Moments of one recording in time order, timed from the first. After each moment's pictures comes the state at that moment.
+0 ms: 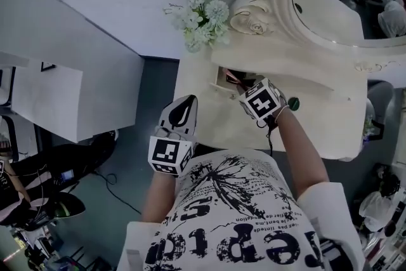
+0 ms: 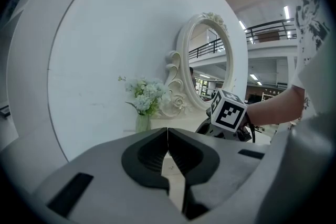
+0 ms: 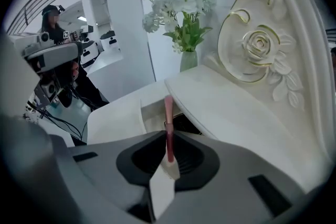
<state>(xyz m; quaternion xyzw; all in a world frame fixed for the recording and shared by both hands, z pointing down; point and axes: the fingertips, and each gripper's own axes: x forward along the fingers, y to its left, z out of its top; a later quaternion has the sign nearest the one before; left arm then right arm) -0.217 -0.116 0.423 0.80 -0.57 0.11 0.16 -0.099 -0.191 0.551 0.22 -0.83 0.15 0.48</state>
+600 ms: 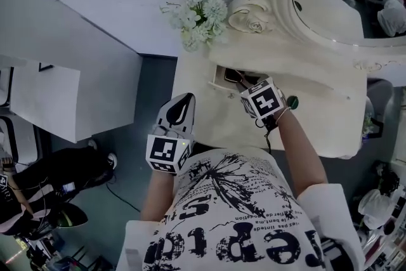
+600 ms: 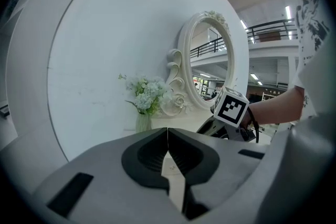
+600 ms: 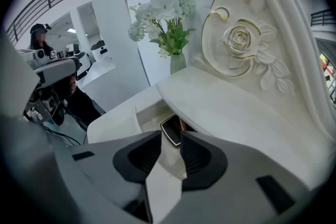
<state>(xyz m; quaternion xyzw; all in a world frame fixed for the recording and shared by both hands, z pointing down) -0.223 -0.123 0.431 0.80 -0.56 0.11 0.16 -0.092 -0.199 0.547 0.27 -0.82 0.20 0.46</state>
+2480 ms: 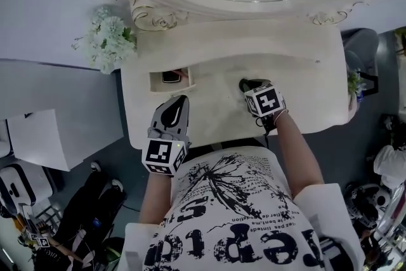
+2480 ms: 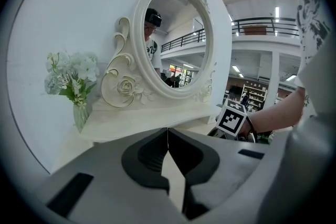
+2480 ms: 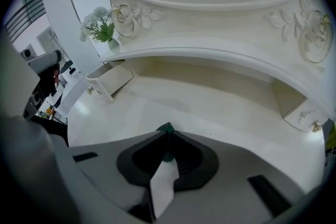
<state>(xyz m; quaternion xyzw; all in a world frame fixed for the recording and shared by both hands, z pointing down) -0.041 -0.149 0.464 0.85 -0.47 0.16 0.18 0.149 -0.176 0.628 0.39 -0.74 0.33 0.42</state>
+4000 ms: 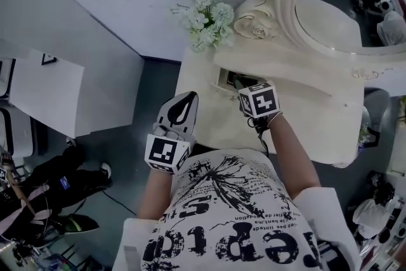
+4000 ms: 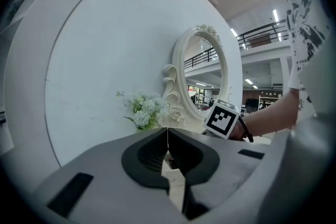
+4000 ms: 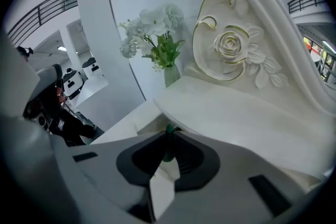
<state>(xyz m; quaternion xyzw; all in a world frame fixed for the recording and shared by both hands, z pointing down) -0.220 -0.119 0.395 0.82 -0.56 0.06 0.11 -0.106 -0.208 0.535 0.32 -0.83 0.24 0.39</state>
